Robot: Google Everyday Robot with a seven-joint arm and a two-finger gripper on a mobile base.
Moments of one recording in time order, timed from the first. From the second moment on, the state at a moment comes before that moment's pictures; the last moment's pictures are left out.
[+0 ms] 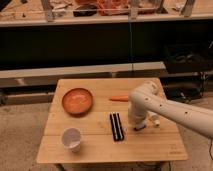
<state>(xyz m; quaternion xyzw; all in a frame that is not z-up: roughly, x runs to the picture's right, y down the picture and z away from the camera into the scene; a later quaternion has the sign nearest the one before) 0.153 0.204 0.786 -0.34 -0.11 -0.21 0.91</state>
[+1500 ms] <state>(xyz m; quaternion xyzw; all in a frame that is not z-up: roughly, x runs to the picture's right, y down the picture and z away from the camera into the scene) 0.144 0.217 0.812 -0.36 -0.13 -0.26 0.89</state>
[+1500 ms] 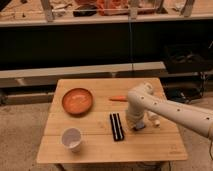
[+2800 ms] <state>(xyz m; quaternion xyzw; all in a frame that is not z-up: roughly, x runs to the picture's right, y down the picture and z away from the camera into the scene) 0.064 0.217 0.828 -0.36 -0.15 -0.33 0.86</state>
